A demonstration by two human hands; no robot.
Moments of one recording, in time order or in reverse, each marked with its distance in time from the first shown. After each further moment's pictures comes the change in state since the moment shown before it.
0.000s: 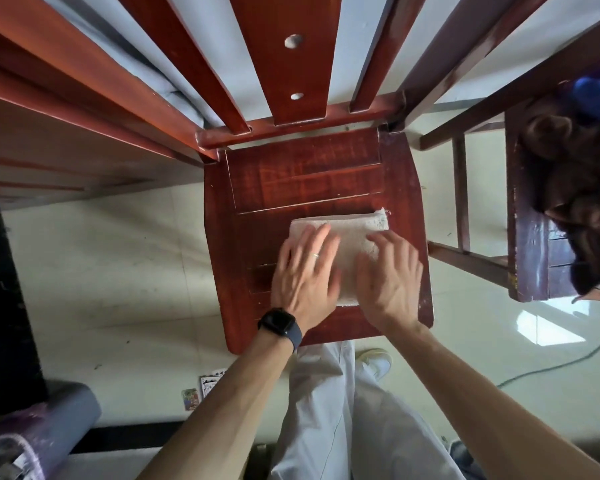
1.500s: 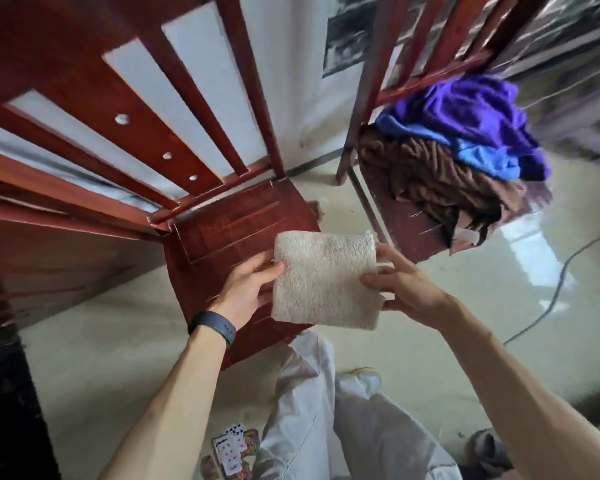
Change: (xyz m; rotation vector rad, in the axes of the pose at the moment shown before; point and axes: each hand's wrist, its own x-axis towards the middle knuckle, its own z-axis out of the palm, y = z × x) left_hand 0.012 0.094 -0.132 -1.322 -0.511 -0.714; right_hand -0.051 0.081 -0.215 1.168 -0.545 0.665
